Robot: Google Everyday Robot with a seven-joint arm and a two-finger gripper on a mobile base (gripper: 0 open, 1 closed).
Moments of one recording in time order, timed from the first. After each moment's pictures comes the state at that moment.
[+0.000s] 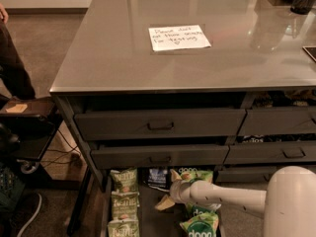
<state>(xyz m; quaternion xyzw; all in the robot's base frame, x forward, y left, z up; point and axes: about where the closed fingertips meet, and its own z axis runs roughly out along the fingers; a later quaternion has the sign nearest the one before) 0.553 -0.028 0.245 -0.52 0.76 0.15 0.37</state>
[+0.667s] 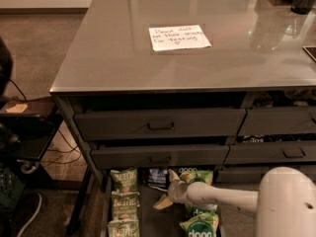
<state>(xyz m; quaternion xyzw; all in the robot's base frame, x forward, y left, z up) 0.563 -0.022 0.223 -0.52 0.75 0.14 0.37</state>
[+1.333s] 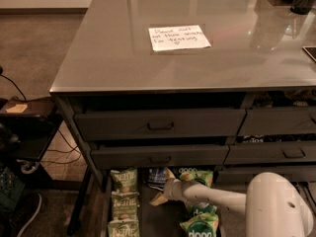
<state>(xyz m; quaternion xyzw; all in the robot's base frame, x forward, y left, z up) 0.592 -0.001 0.188 -0.52 0.75 0.14 0.39</state>
